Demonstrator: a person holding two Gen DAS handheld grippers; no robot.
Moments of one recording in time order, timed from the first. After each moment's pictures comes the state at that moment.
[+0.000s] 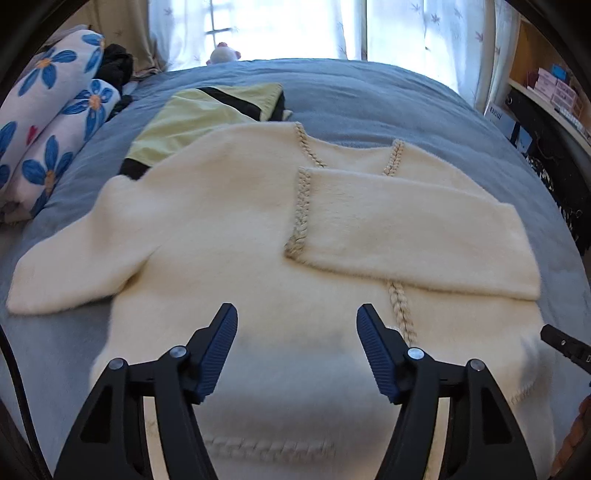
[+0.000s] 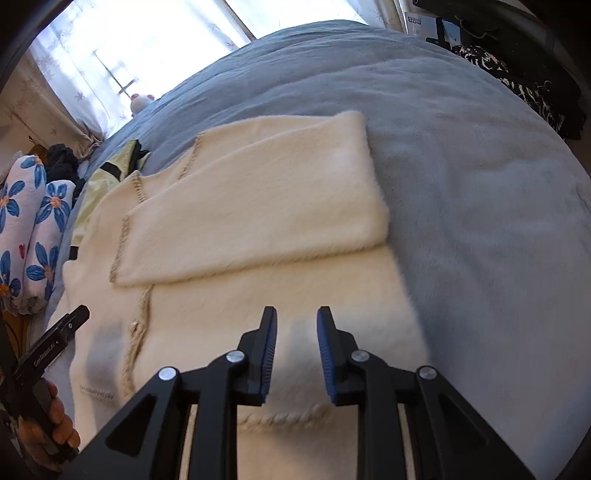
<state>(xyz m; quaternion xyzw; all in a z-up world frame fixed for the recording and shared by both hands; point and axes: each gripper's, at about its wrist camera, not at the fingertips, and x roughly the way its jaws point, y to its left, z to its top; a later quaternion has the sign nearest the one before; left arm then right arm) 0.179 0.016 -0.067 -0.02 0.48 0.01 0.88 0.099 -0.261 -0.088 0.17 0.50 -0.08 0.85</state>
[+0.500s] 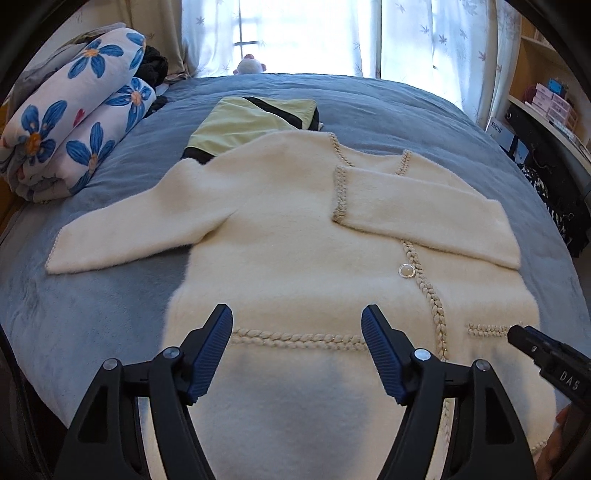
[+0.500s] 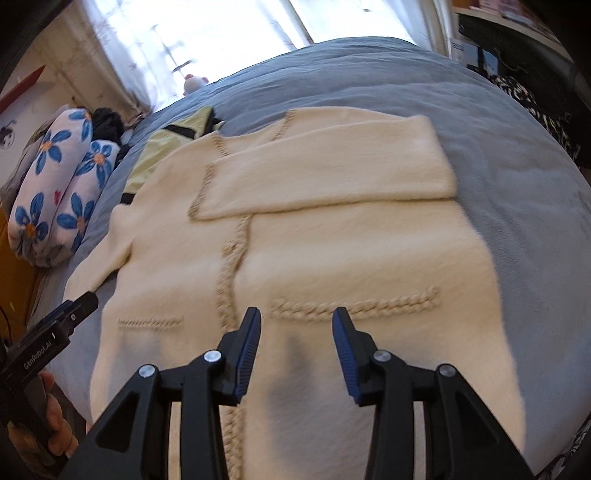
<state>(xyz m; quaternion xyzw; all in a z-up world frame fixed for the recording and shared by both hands) 0.062 0.073 -0.017 -0.03 0.46 0.03 0.89 0.042 -0.148 -0.062 0.11 0.49 -0.01 0.86</state>
